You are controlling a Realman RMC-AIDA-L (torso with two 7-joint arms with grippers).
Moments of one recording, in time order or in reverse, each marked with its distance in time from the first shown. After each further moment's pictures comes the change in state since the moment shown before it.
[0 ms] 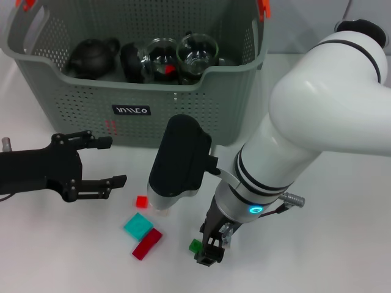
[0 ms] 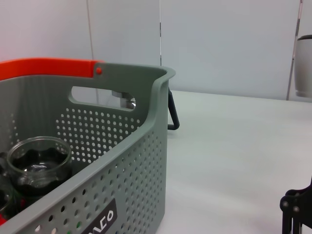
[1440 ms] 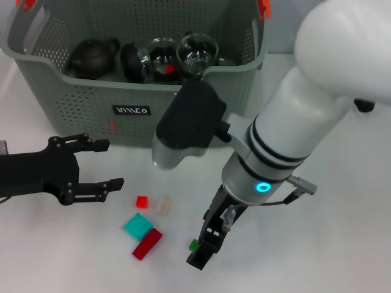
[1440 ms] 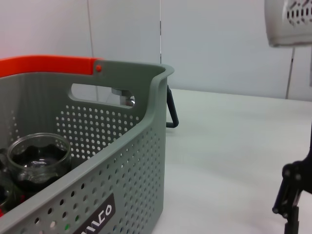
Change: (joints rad) left arm 0.013 0.000 0.002 0.010 -0.001 0.009 -0.003; right arm 0.000 -0.009 0.187 -0.042 0.036 -0.160 0.050
